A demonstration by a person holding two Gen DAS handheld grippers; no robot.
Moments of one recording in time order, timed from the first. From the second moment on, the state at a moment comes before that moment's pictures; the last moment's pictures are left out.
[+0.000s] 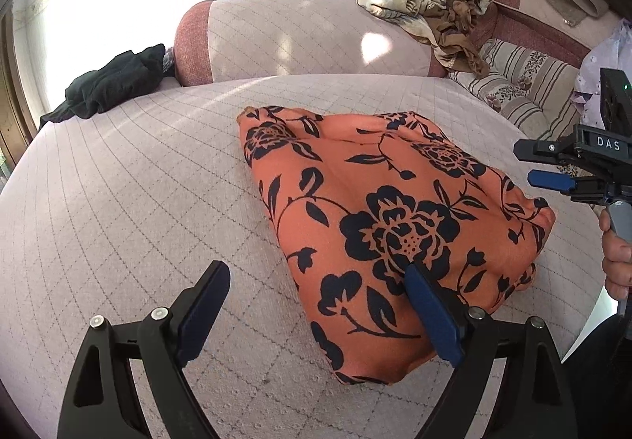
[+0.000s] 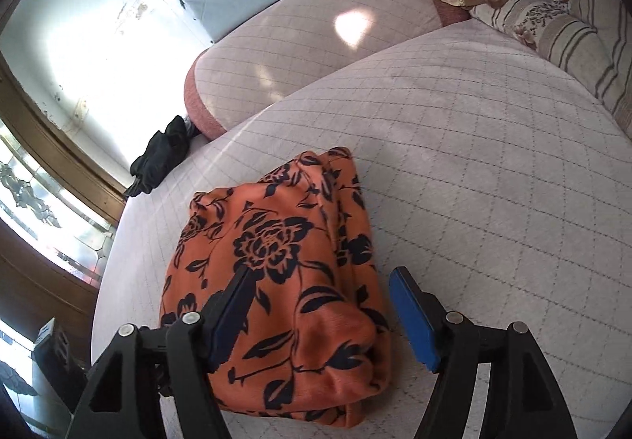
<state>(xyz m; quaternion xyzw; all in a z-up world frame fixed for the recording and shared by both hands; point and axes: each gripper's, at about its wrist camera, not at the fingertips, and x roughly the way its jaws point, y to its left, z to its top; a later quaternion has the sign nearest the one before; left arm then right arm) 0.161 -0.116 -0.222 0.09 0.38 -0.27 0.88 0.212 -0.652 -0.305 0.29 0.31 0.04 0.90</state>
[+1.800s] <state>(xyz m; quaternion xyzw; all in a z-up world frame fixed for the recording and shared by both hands) 0.207 -0.096 -0.224 0.05 0.41 -0.22 0.88 0.250 -0.644 -0.320 0.33 0.33 0.07 0.88</state>
